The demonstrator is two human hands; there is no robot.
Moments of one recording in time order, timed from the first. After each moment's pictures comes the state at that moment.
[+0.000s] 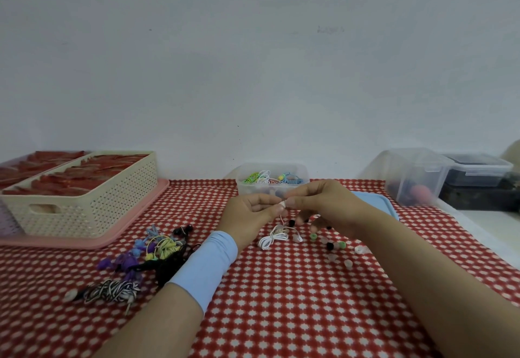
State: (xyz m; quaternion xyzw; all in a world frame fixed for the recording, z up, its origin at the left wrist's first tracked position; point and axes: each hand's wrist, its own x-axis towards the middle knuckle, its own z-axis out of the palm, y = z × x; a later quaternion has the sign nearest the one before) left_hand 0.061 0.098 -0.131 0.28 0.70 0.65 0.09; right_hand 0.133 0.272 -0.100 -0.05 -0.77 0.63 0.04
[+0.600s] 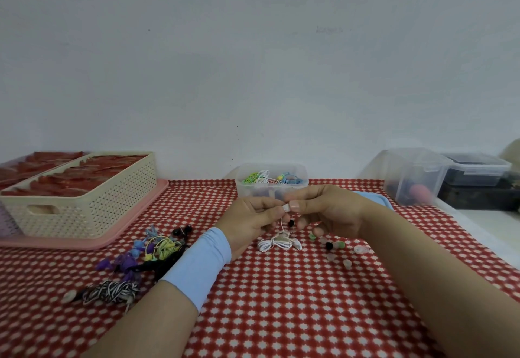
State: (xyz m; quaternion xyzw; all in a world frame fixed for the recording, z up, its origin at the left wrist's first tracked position) left_hand 0.063 0.095 -0.130 0.29 0.62 0.69 0.24; right_hand 0.137 0.278 -0.095 -0.04 -0.72 0.69 -0.06
